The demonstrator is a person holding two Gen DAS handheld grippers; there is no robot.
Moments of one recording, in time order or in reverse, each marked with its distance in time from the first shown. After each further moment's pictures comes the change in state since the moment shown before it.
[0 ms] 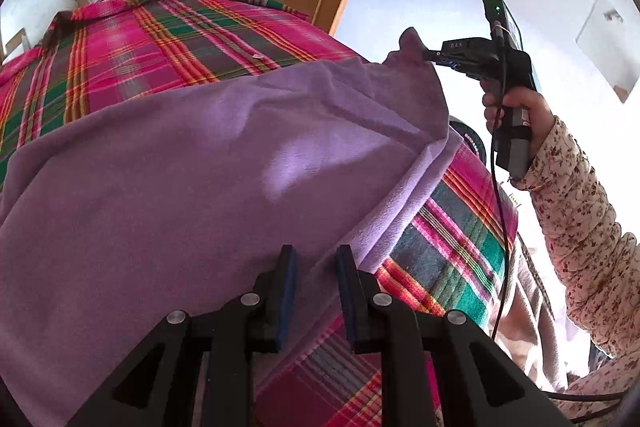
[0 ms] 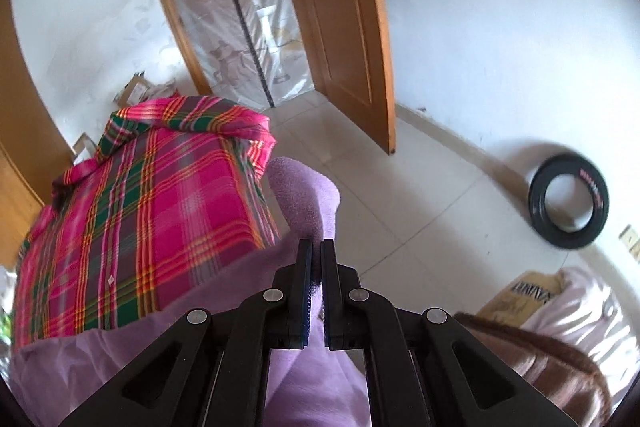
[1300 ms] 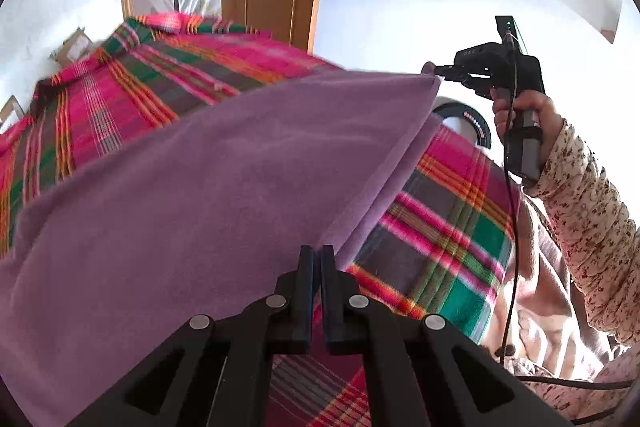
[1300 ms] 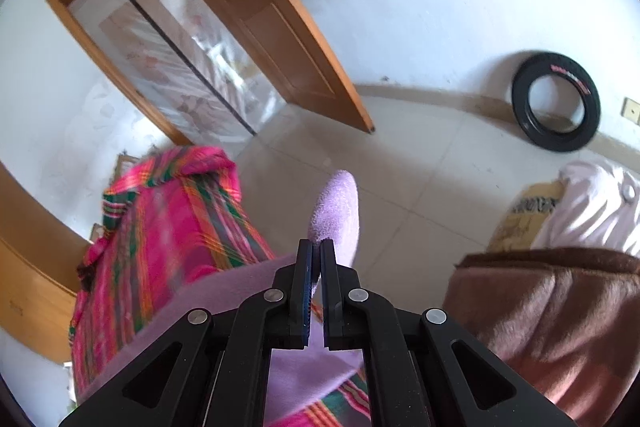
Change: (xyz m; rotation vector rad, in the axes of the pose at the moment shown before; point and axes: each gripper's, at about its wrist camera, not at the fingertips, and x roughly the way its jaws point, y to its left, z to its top) left arm 0.008 -0.040 -0.001 0.153 -0.025 0.060; right arm -0.021 -0.096 -0.041 0.356 -0.006 0.056
